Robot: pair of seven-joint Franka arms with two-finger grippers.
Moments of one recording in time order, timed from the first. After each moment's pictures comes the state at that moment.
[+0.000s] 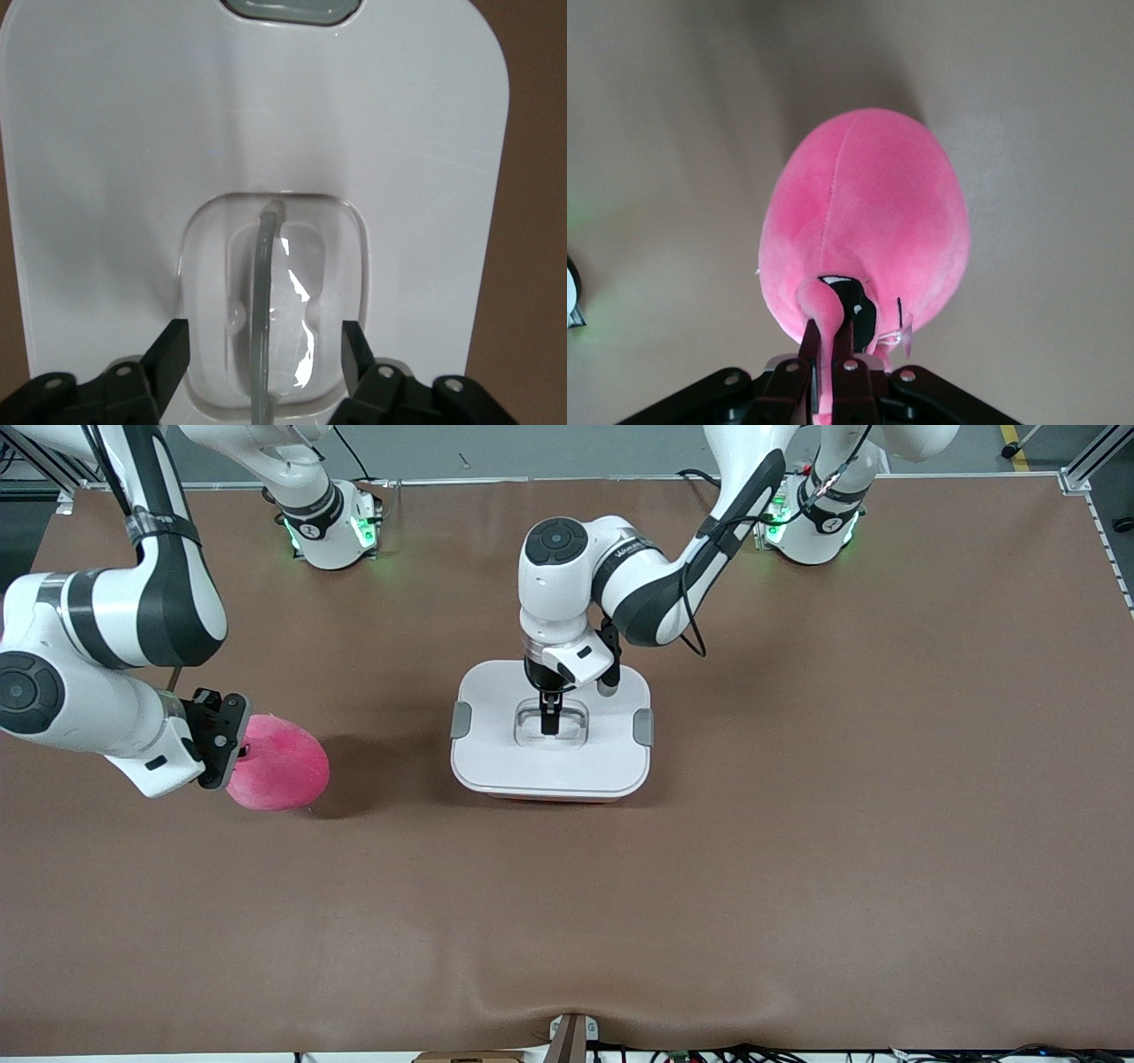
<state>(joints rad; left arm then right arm) -0.80 0.55 -0.11 -1.56 0.20 2.28 -2.56 0.07 0.26 0.01 -1.67 -0.11 1.71 -1.27</state>
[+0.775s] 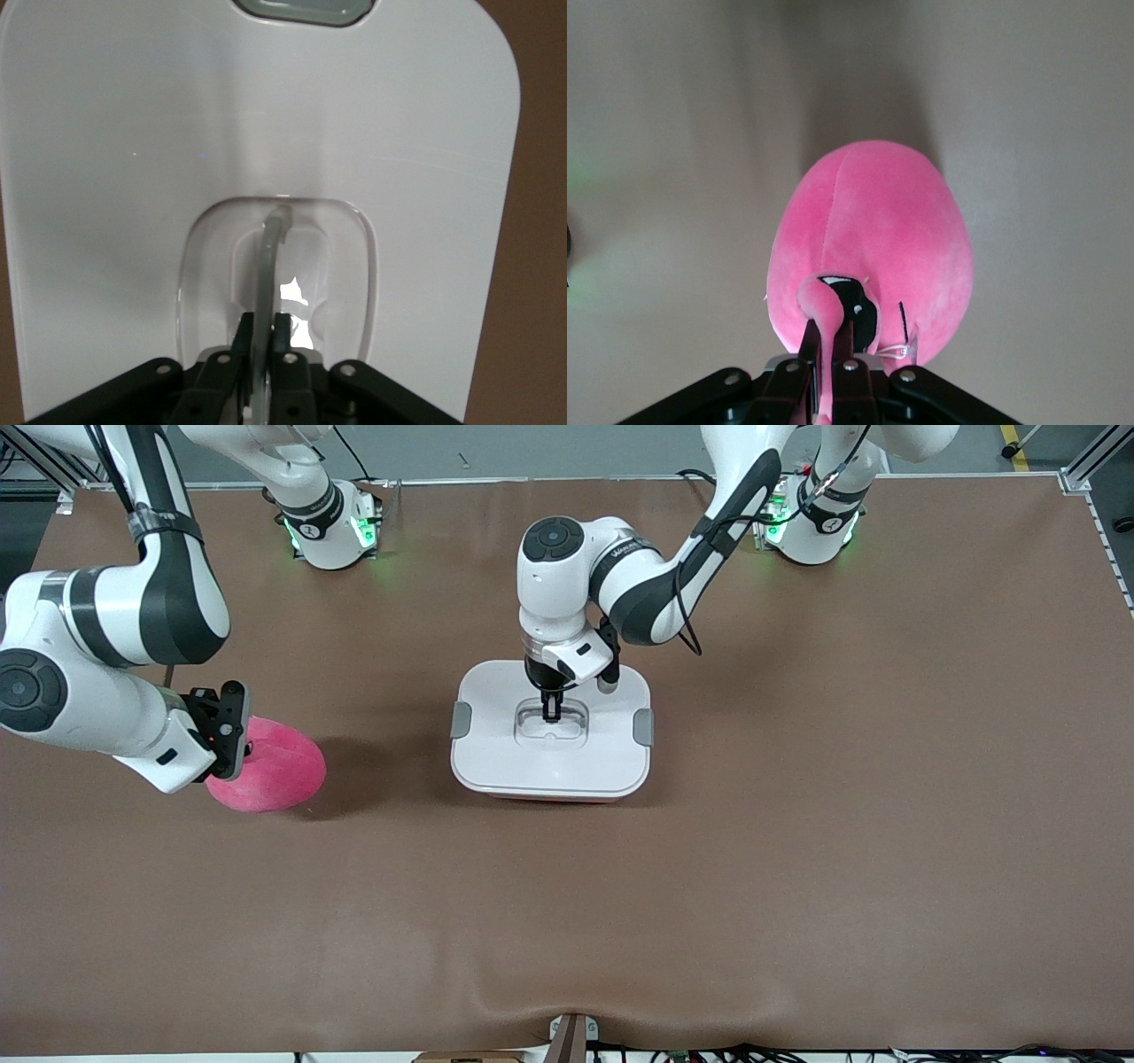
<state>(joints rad) -0.81 0.55 -0.11 -1.58 0.23 2.29 -2.59 0.08 0.26 0.01 -1.67 -0.10 1.70 -1.40</state>
